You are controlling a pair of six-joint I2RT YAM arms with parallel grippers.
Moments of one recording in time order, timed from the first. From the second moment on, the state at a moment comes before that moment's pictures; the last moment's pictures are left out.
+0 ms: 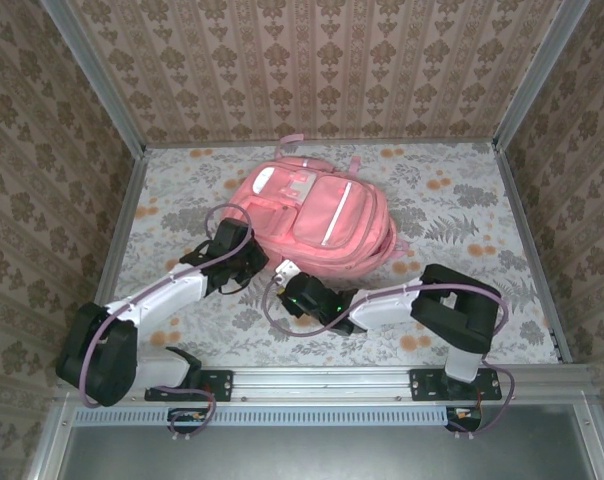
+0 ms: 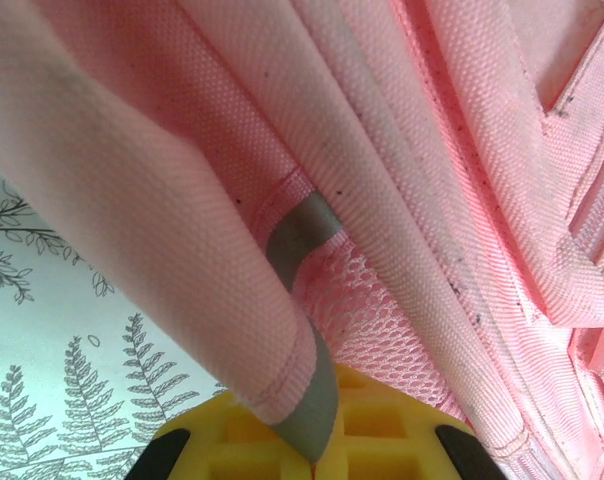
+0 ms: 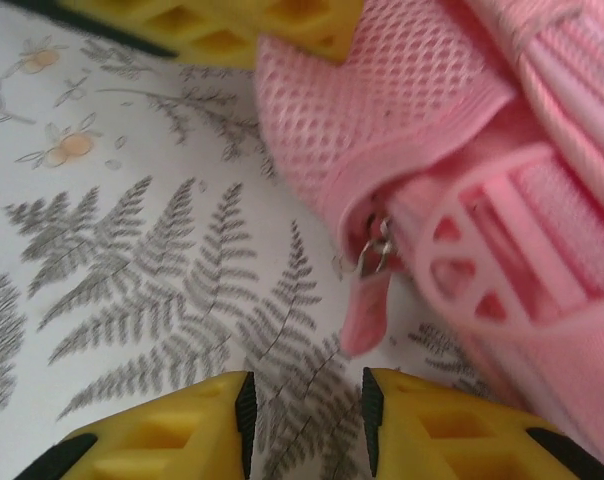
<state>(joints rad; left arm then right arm) -0.55 1.27 0.69 -0.30 0.09 -1.12 1.10 1.80 0.84 0.30 0.41 0.13</state>
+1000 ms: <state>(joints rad) -0.50 1.24 0.69 -0.35 0.11 -1.12 1.11 1.72 0.78 0.28 0.62 0.19</state>
